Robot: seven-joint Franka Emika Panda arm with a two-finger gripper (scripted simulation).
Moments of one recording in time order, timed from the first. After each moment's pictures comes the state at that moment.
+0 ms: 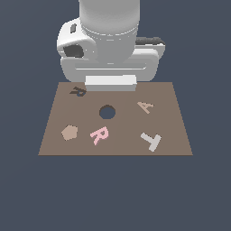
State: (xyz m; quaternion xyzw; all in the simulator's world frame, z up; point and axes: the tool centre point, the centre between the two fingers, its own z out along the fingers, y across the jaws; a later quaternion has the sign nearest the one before) arm -0.011 -0.012 0.153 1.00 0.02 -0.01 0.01
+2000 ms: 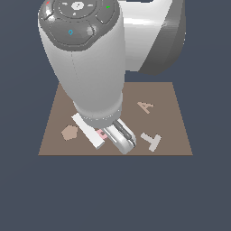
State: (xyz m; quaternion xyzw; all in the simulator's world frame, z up) arm 0.076 -0.032 0.069 0.91 -0.41 0.00 0.00
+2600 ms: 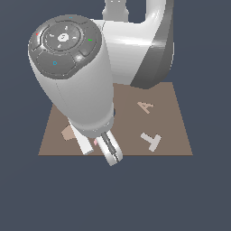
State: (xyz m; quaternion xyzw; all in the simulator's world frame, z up) arm 0.090 -0.047 0.051 0.87 -0.50 0.00 0.00
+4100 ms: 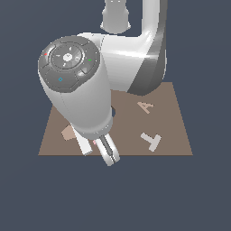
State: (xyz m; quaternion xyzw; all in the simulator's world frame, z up) arm 0.089 -0.051 0.030 0.86 -0.51 0.00 0.00
